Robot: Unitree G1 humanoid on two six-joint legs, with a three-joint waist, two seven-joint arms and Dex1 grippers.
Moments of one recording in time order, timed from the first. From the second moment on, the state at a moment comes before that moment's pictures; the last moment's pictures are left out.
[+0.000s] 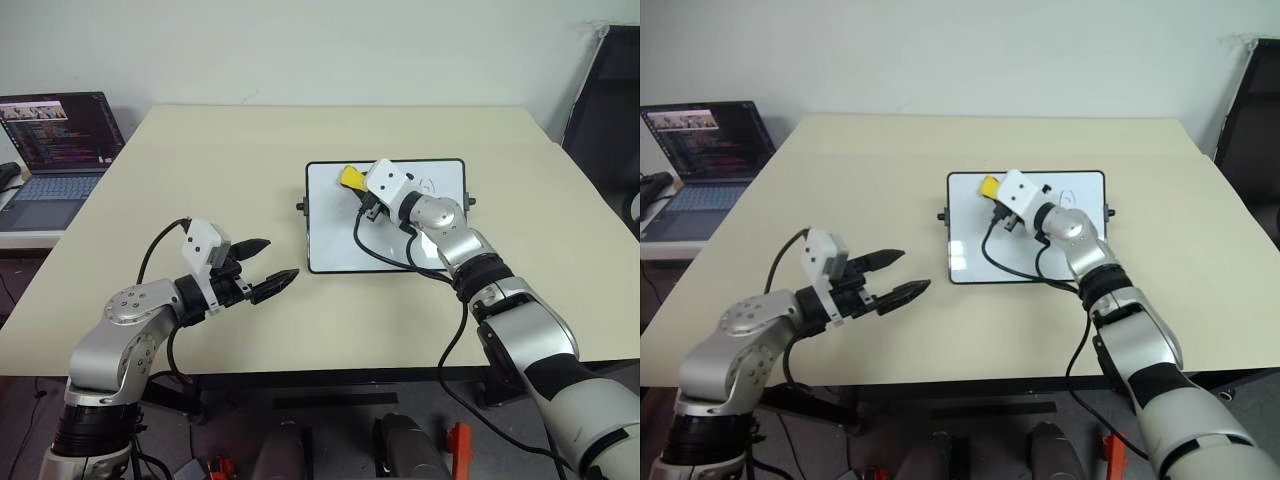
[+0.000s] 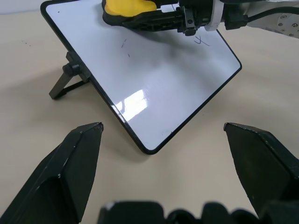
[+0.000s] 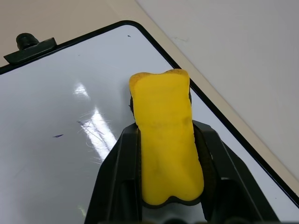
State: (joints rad) left arm -0.20 0.63 0.14 -0.27 -0.53 0.54 -0.80; right arm -1.09 -0.24 0.27 1.01 -0.19 -0.27 0.46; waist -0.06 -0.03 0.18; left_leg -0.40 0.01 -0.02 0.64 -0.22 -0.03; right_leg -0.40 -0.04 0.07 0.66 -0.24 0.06
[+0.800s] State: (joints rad) left arm -0.24 0.63 0.11 -0.22 -0.51 0.52 -0.82; right arm -1.07 -0.25 0.27 0.98 -0.19 -0.26 0.50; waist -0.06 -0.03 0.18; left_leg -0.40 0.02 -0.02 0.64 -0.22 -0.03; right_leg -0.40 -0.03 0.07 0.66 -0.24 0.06
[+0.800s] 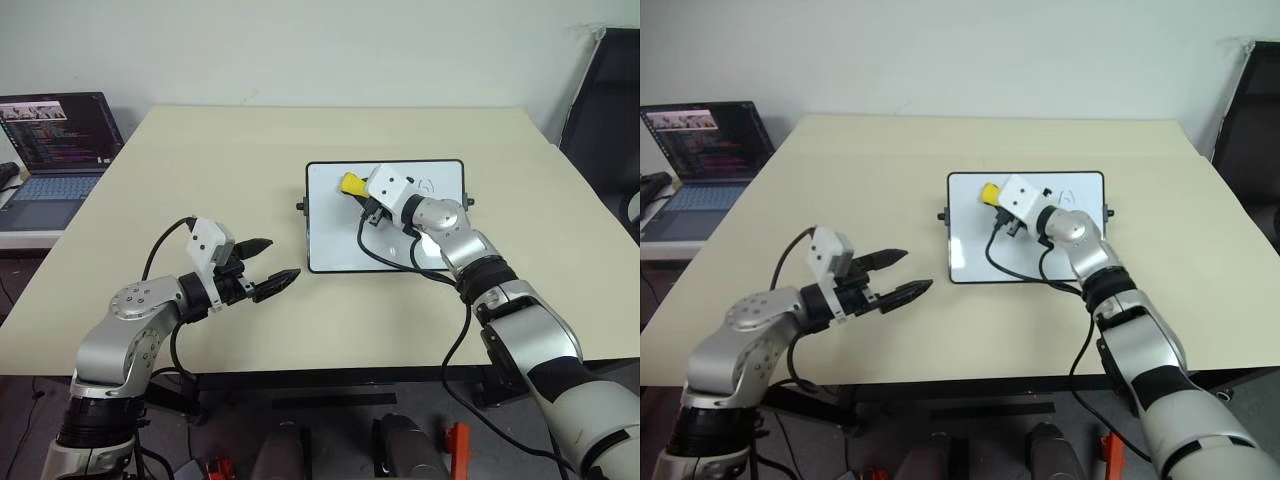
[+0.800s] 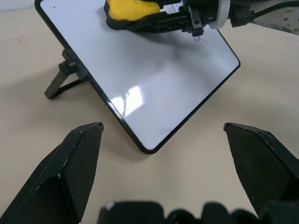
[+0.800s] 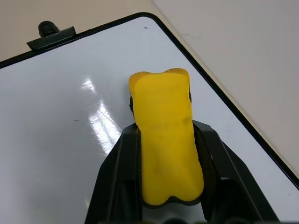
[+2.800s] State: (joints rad) left arm -0.50 0.74 0.03 -0.05 -0.46 0.46 -1.07; right arm -0.34 -1.05 -0.22 -0.06 0.25 0.33 1.07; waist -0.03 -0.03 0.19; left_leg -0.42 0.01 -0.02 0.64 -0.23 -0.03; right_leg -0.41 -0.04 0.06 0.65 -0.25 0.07
